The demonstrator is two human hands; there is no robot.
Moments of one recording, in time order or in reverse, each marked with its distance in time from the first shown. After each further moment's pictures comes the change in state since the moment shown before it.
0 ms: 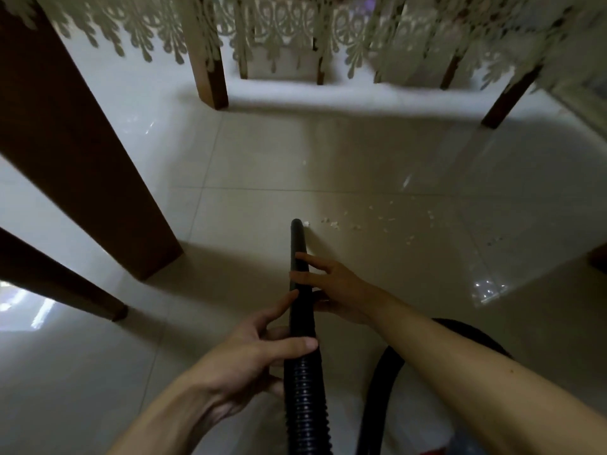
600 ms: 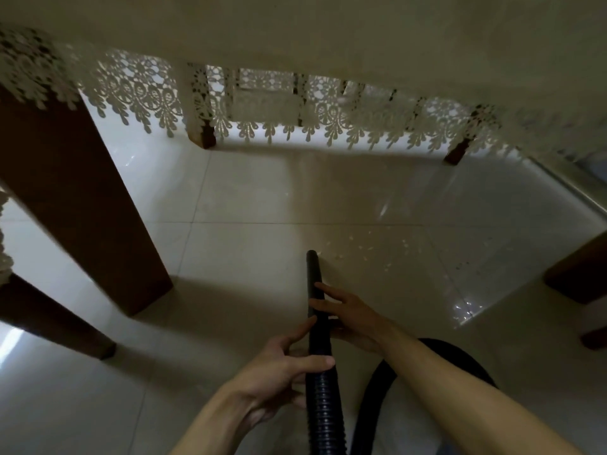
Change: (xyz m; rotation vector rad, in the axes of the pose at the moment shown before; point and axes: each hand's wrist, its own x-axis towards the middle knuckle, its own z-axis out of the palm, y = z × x) left_hand 0.014 0.004 0.028 0.051 -0.097 -0.055; right_hand -0.031 -0.001 -0.024 0.097 0.184 -0.004
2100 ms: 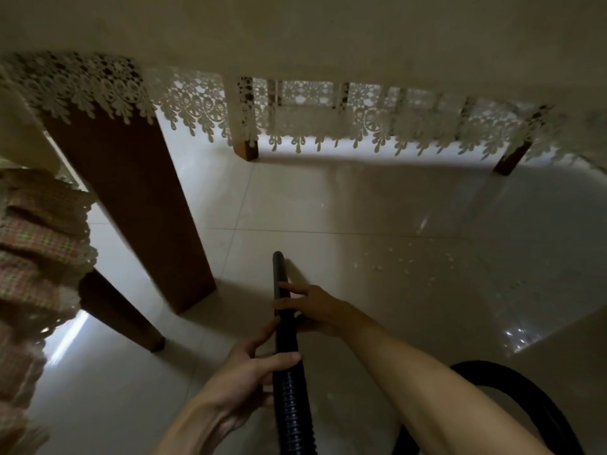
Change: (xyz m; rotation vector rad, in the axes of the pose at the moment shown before) left_hand -0.038 -0.001 -0.067 -0.136 0.265 0.090; right_hand 0.050 -0.018 0.110 -0.241 -0.220 -0.009
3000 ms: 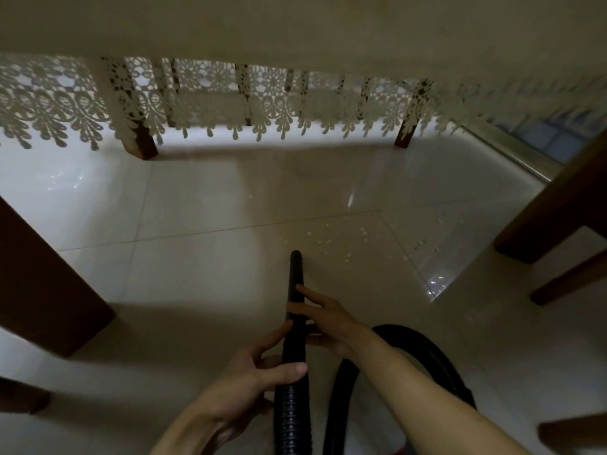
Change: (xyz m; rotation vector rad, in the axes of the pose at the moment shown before) left_hand 0.038 -0.021 0.104 0.237 -0.327 -0.032; right_hand -0.090 0.069 -0.120 0.403 0.356 -0.025
